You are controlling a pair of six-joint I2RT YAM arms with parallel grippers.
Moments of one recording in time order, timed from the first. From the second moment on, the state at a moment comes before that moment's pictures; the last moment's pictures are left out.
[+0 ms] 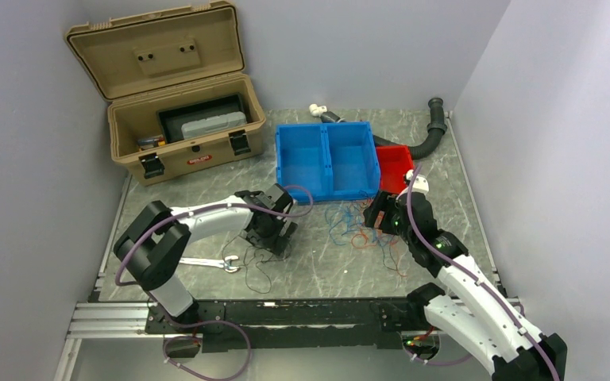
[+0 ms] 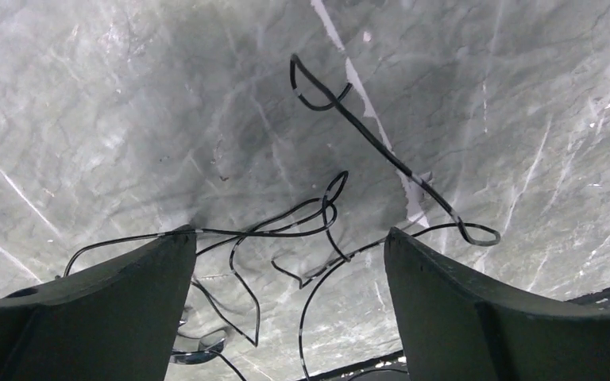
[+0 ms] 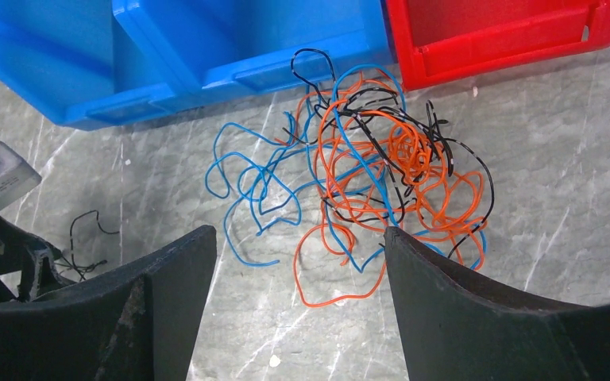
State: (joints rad) left arm -0.77 1.63 0.94 -0.63 -0.01 -0.29; right arm 0.45 0.73 0.56 -0.42 0.19 0.55
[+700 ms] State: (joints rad) left arm -0.80 1.57 1.06 -0.73 -0.05 -0.28; right arm 0.45 0.72 0.56 -0.42 0.19 0.55
